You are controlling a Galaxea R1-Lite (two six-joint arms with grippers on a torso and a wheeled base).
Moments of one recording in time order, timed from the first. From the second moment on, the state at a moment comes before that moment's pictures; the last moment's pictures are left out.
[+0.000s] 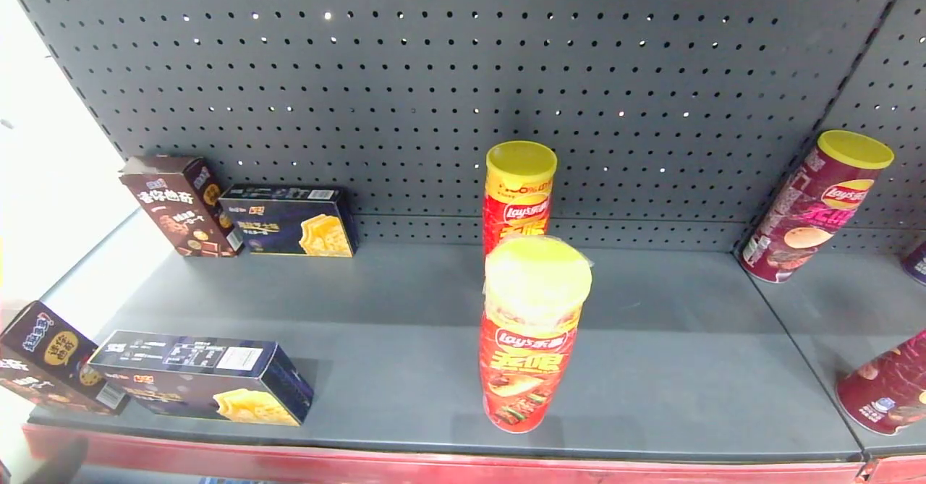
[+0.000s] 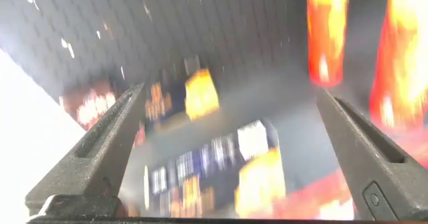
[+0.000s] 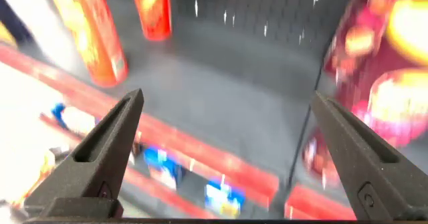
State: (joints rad) left arm -0.54 0.48 -0.28 -0.35 0.16 0.37; right arm 0.48 0.28 -0.37 0.10 -0.07 -0.12
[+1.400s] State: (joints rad) left arm -0.30 0.01 -0.08 0.12 0.21 0.30; right arm 0.01 0.02 -0.09 0.15 0.05 0.01
